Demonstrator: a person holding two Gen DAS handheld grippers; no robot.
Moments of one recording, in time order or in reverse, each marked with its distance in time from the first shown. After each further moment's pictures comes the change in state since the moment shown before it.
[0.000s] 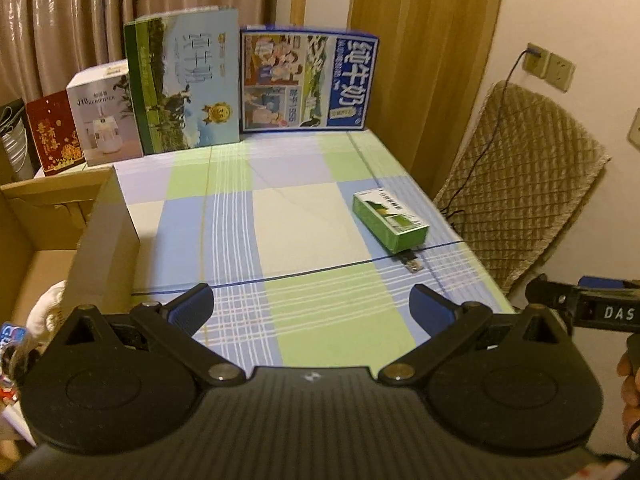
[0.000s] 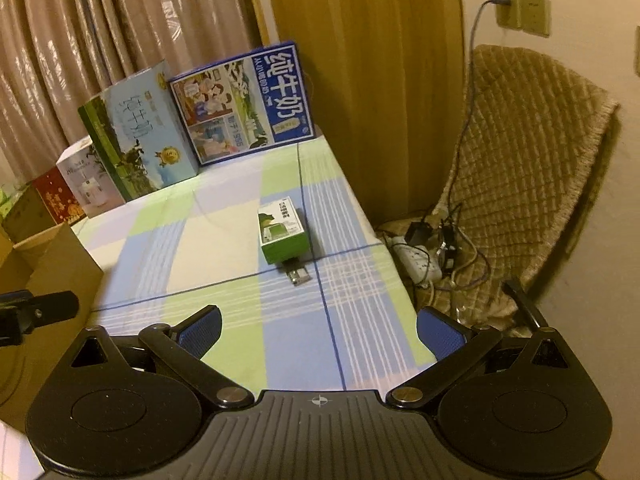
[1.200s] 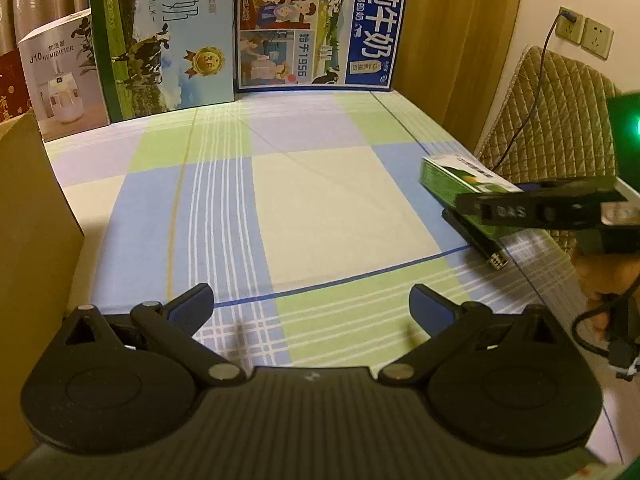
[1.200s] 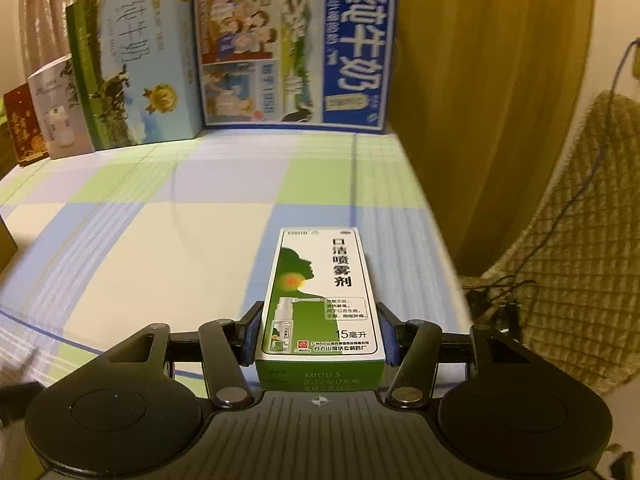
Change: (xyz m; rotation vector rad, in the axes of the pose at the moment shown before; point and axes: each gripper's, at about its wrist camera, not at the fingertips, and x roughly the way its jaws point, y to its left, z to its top) left arm 0.148 0.033 -0.021 0.022 0.013 -0.013; right arm 0.214 0.018 0.041 -0.283 -0.015 -0.027
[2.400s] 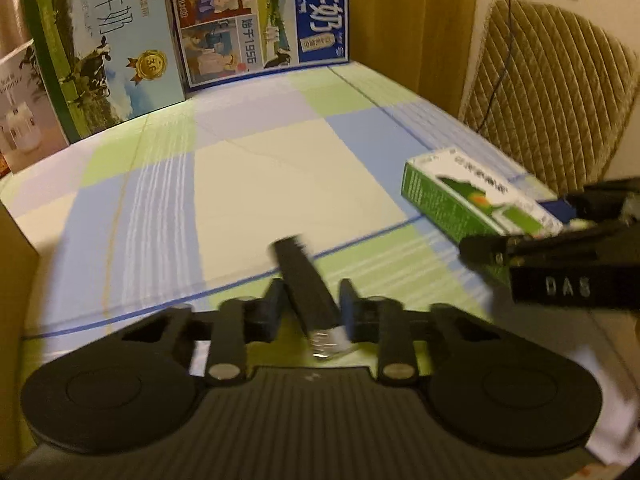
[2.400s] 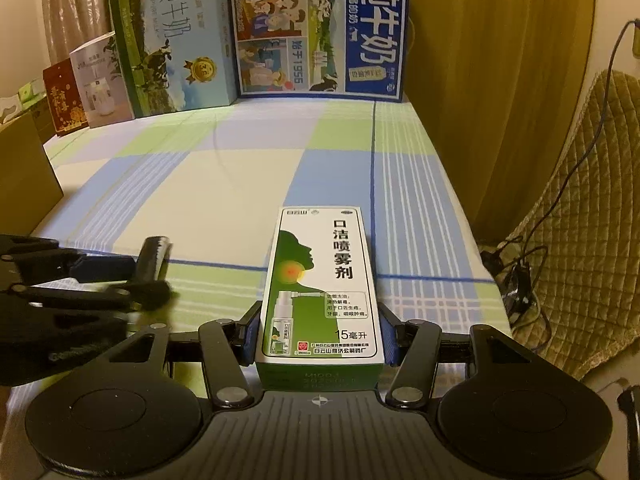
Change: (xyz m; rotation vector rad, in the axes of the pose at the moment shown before) left arm 0.029 -0.048 -0.014 0.164 0.037 0.020; right arm -0.038 0.008 -0.045 0.010 0.059 0.114
